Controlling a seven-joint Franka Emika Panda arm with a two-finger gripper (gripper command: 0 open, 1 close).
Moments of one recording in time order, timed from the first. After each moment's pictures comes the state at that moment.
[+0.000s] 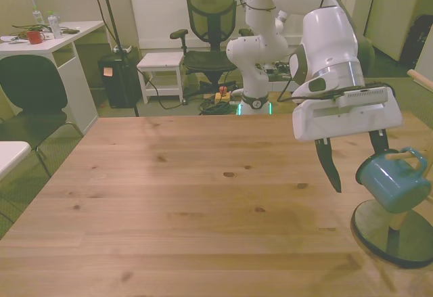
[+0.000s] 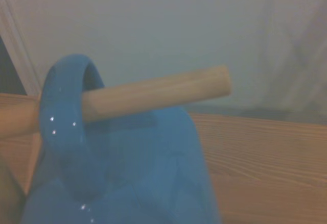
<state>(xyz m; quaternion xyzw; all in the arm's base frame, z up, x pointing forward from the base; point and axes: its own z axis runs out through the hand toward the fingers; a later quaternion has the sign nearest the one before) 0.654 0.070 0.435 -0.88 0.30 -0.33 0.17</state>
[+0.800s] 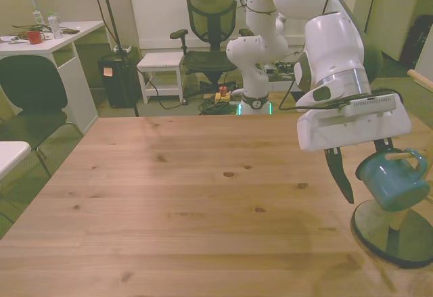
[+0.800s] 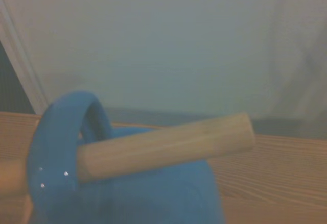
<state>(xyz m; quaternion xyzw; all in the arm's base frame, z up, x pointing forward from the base) 0.672 0.073 0.433 -0.87 0.30 -0.33 0.19</state>
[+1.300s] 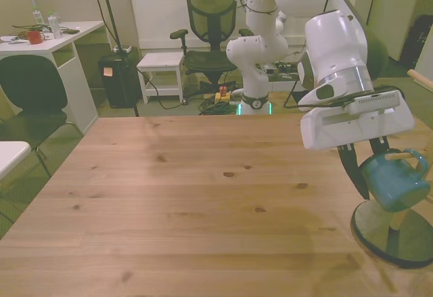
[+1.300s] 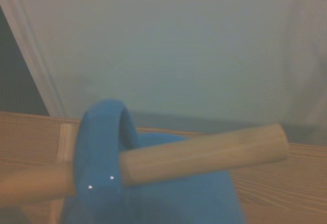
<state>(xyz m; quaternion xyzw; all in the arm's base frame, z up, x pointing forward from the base) 0.670 0.078 0.436 -0.87 0.29 -0.33 0.20</state>
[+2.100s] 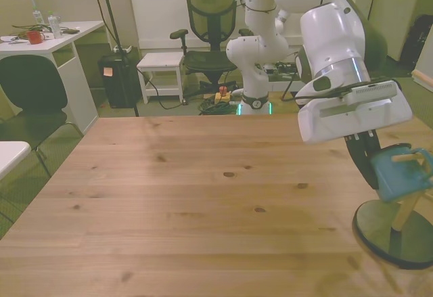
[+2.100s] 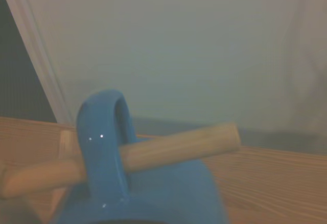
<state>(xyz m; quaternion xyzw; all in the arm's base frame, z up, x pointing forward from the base) 0.661 0.069 0.450 -0.87 0.28 -0.34 0.21</state>
